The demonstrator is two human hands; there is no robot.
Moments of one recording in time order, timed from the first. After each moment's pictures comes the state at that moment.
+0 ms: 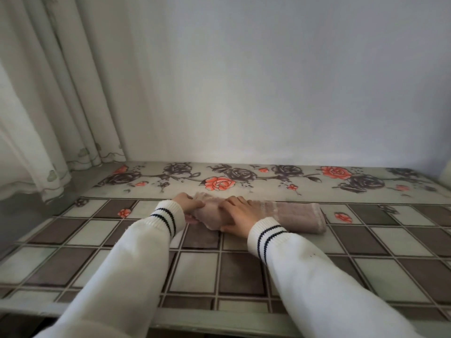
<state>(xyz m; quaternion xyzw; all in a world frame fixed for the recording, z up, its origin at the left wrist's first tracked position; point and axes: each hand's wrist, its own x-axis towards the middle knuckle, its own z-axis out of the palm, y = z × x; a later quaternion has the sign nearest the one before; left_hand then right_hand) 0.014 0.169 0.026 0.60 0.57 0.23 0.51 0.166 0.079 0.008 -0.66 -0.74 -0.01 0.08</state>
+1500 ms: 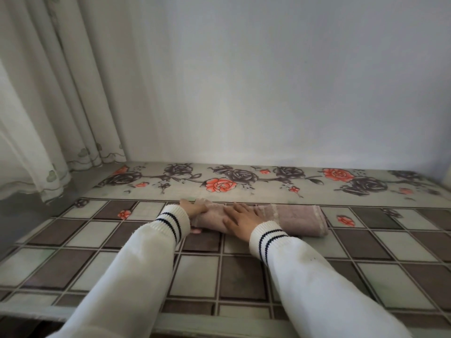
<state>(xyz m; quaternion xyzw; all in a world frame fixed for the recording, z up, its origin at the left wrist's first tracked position) 0.026 0.154 0.025 0.55 0.63 0.22 0.51 0.174 0.088 -0.009 -0.72 -0.68 0.10 0.07</state>
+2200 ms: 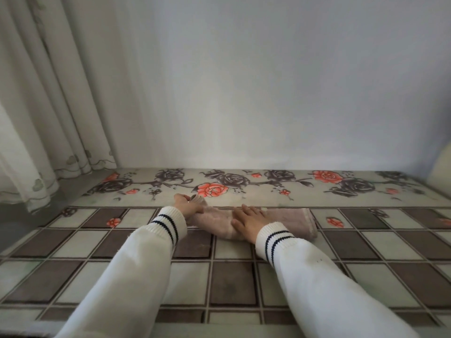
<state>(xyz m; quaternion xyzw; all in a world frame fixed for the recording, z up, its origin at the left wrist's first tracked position) 0.039 0.163 0.032 0.63 0.60 0.26 0.42 0.205 0.074 -0.002 -0.76 -0.64 0.10 0.04</state>
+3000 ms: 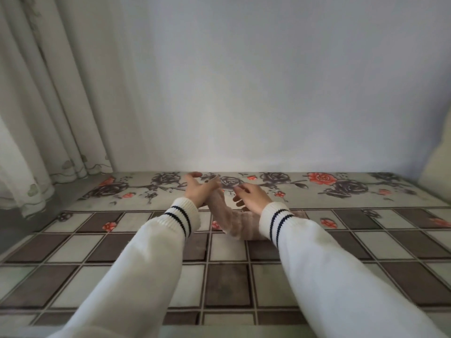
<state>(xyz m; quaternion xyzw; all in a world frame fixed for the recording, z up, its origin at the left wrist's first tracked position) 0.082 0.150 0.063 0.57 0.46 0.42 0.53 0.210 0.071 0.060 -0.70 -0.53 0.26 0.41</state>
